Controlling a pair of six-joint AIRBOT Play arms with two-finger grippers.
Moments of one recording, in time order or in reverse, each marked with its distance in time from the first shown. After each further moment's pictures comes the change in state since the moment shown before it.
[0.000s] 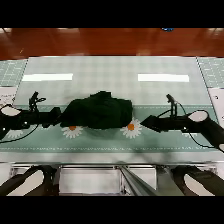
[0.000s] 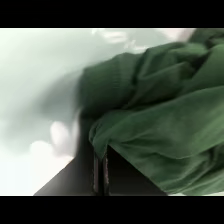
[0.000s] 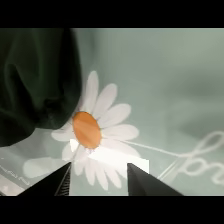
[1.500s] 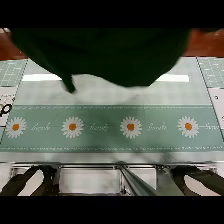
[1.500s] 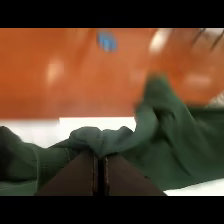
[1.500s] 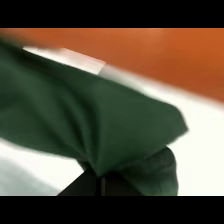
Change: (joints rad) left arm 0.029 0.216 1.086 0.048 -0.153 -0.094; right arm 0.031 -0.067 1.497 -0.598 0.472 0.246
